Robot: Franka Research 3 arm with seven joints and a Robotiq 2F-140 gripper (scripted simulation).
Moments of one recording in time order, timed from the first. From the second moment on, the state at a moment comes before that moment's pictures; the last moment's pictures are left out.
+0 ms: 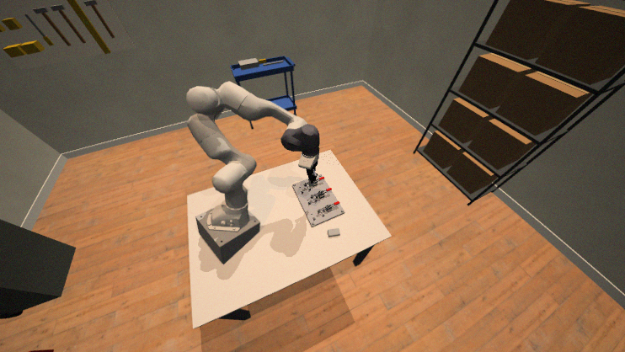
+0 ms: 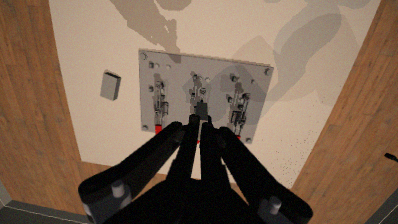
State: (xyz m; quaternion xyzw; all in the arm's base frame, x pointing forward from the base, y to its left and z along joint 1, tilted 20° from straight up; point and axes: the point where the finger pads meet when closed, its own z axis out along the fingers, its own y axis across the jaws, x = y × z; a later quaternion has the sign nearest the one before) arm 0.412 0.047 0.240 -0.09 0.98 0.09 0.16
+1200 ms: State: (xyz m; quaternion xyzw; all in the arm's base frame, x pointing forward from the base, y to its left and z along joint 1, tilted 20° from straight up) arm 0.412 0.047 0.240 -0.09 0.98 0.09 0.16
